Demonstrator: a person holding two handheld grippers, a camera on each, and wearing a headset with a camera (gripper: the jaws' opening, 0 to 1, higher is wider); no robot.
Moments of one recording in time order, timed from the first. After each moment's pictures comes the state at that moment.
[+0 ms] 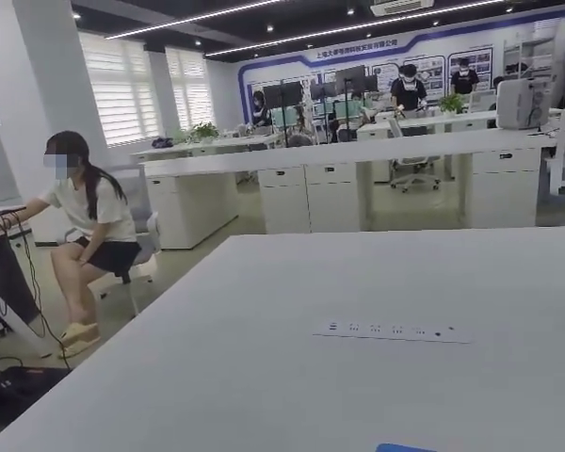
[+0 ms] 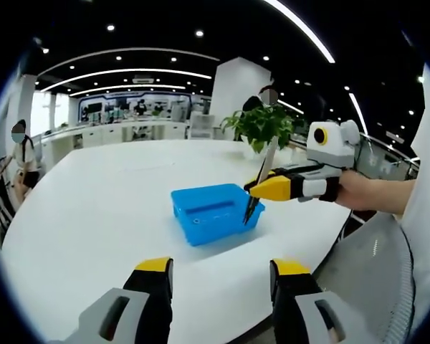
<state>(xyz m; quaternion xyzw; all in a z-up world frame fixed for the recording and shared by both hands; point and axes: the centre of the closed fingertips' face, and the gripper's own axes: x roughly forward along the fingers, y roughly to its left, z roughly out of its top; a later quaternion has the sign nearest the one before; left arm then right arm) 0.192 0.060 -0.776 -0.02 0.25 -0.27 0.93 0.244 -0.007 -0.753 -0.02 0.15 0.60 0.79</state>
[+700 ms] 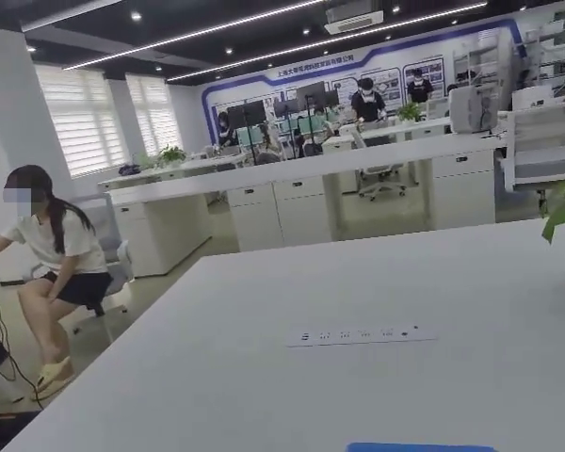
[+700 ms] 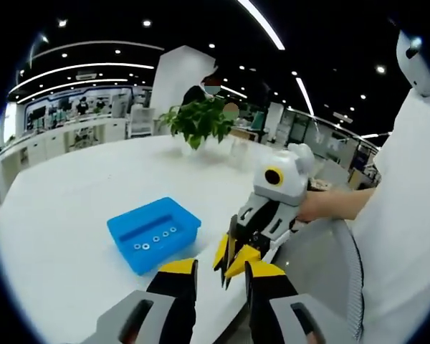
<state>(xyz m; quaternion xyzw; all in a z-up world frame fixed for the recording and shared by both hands) 0.179 -0.014 -0.728 0.02 0.26 -0.46 0.85 0.176 -0.021 -0.786 -0.06 0.21 0.68 0.70</state>
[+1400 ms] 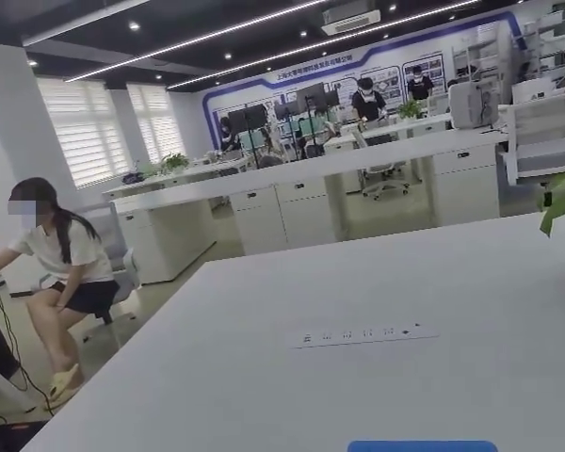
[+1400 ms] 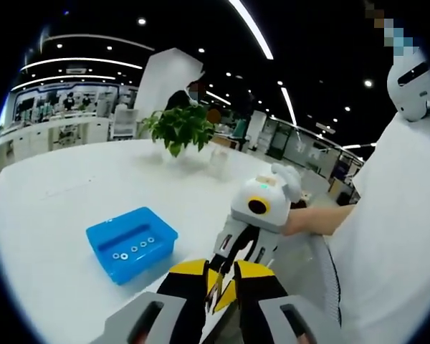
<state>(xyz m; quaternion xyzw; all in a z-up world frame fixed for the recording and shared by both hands) 0.172 -0.029 -0.709 -0.02 0.25 -0.50 0.83 0.149 -0.009 -0.787 -0.11 0.18 0.74 0.64</state>
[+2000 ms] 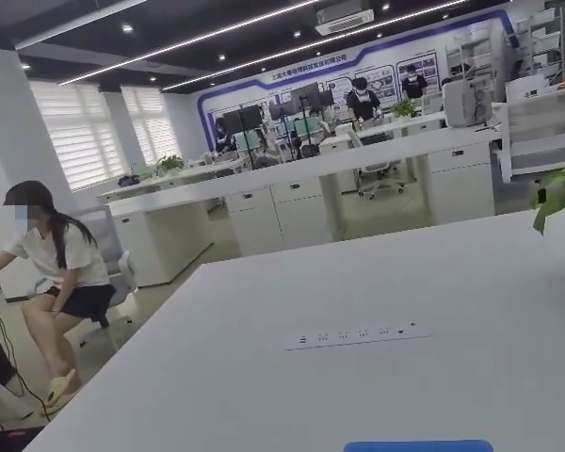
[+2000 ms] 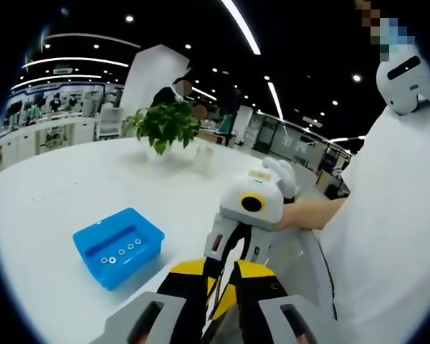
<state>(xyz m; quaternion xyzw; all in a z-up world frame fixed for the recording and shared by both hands) 0.164 -0.041 -0.710 -0.01 0.26 -0.54 0.80 0.140 -0.004 -0.778 -0.11 0.16 0.75 0.63</state>
